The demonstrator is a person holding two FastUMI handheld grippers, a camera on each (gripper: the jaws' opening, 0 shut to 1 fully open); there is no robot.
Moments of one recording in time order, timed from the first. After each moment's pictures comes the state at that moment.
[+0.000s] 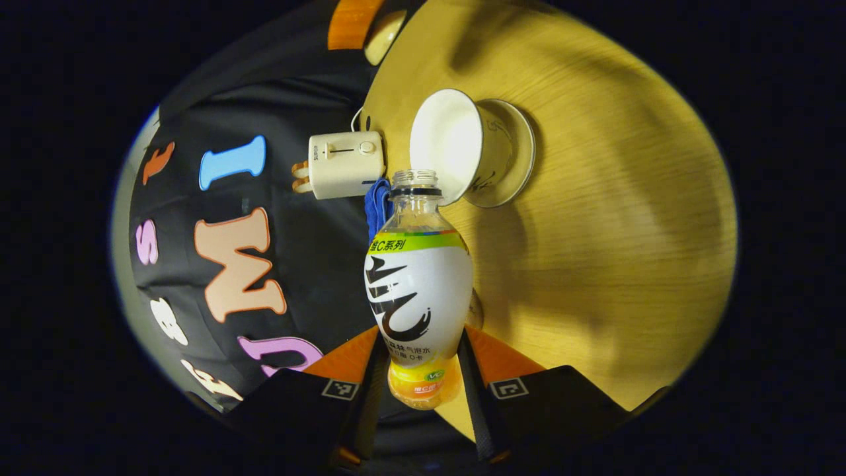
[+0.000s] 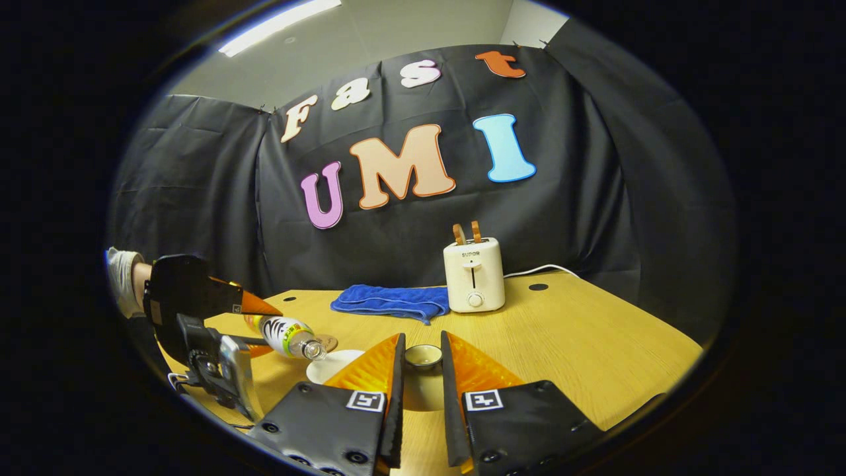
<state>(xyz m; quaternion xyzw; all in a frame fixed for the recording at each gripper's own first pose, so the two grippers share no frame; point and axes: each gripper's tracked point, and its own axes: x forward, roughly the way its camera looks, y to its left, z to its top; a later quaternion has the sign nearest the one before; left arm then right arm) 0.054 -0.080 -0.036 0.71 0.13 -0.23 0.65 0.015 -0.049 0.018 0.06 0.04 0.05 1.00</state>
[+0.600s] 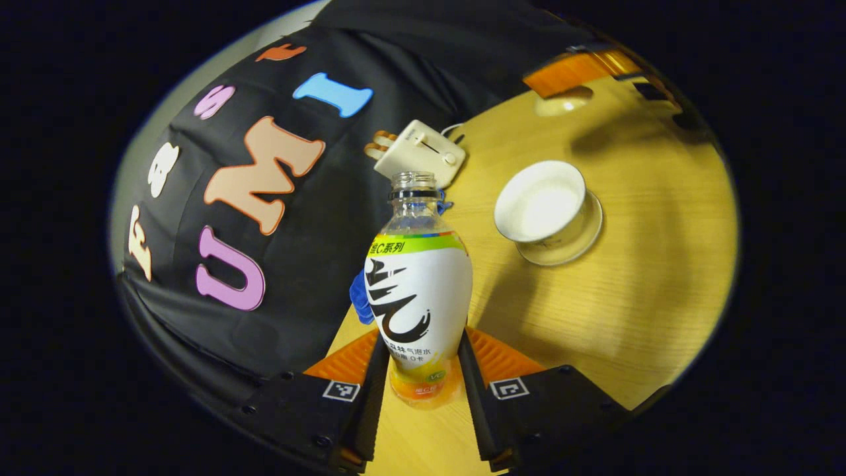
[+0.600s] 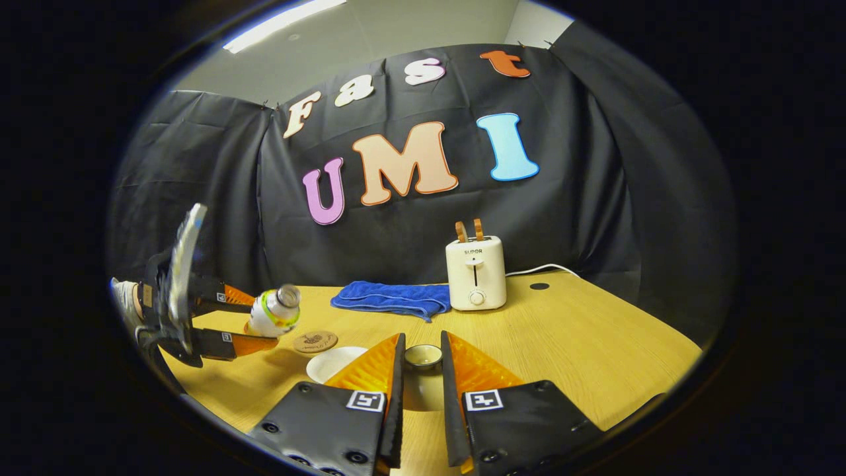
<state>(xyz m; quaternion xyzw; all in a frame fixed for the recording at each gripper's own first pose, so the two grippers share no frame) 0.045 -0.083 -0.020 0.44 0.13 -0.23 0.86 0.014 -0.043 0.013 0.05 0.05 0.05 1.00</state>
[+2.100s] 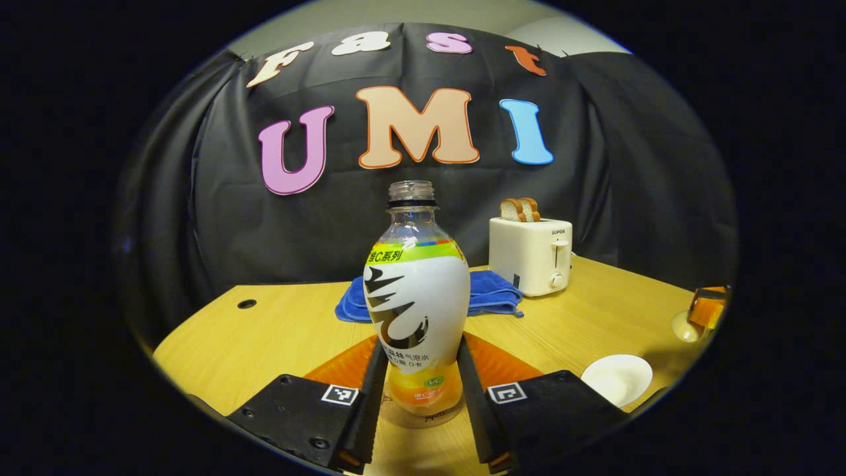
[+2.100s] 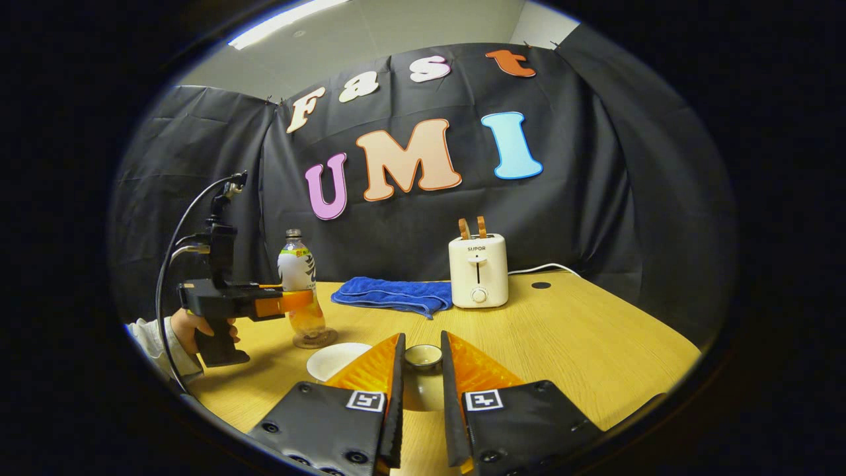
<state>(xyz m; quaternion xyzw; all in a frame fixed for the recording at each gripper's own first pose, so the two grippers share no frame) 0.139 -0.092 -0.001 0.01 0.09 -0.14 0.99 0.015 -0.040 0.007 0.04 0.05 0.05 1.00</state>
